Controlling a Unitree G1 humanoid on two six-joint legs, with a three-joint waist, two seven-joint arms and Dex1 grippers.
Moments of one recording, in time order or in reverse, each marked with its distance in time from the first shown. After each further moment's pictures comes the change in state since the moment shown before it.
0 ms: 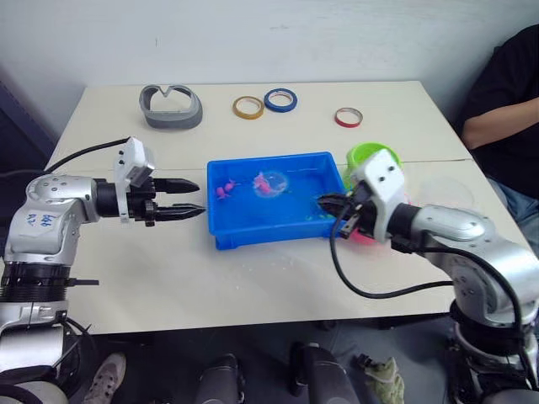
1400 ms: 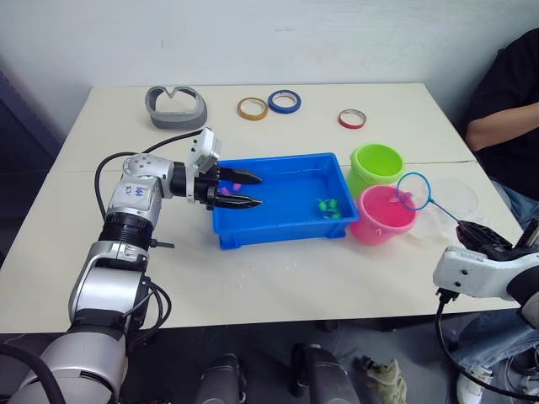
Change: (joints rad) left arm -0.342 -0.317 -0.118 0.567 0.133 -0.341 -0.173; right arm 0.994 -0.487 -0.288 -0.029 -1.012 -0.972 -0.157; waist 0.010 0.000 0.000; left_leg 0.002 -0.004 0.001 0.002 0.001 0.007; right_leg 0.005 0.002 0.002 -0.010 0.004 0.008
